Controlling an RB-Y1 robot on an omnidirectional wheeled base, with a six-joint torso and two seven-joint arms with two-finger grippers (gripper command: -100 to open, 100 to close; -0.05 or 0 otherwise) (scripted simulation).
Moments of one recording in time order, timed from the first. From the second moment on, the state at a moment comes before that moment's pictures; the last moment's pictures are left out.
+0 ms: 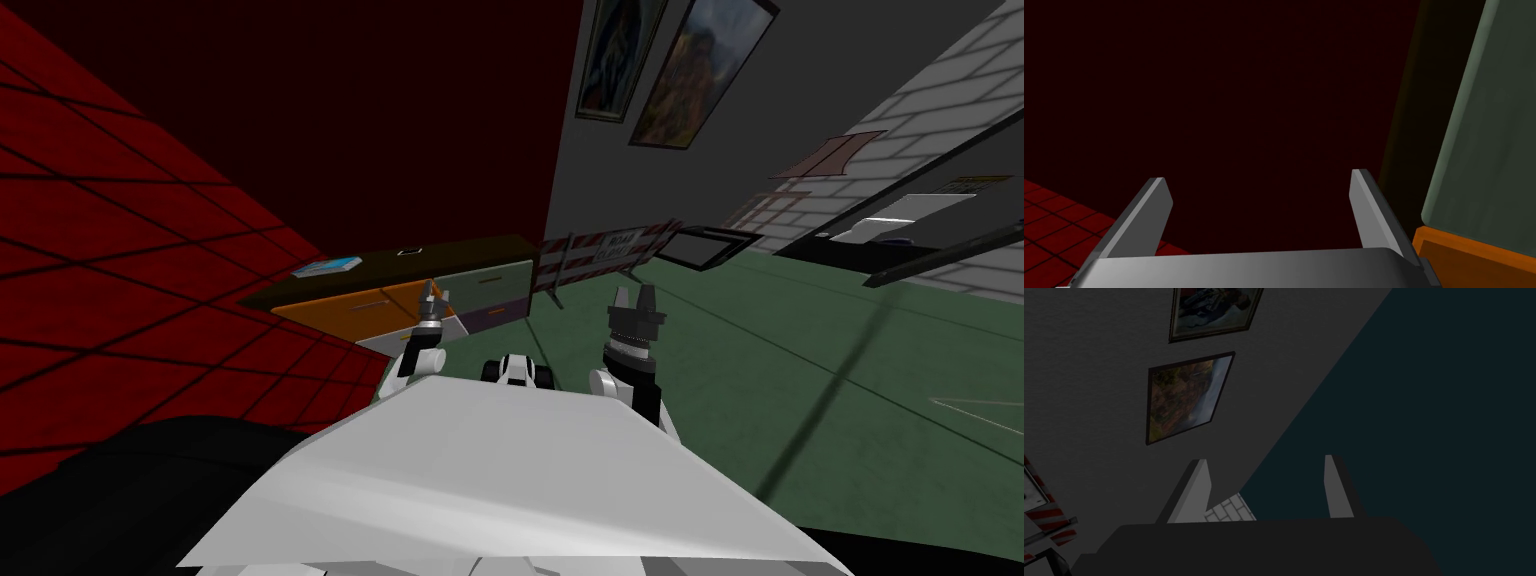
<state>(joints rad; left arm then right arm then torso) 0.45 0.17 0.11 -2.02 0.13 -0.39 0.13 0.55 -0.04 -0.02 -2.21 -0.07 -0.63 0.03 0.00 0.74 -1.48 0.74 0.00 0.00</state>
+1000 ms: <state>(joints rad) 0.38 0.17 0.14 -1.79 0.14 -0.35 0.12 0.55 -0.04 -0.02 -2.21 -0.07 -0.63 0.03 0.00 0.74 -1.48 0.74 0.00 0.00</state>
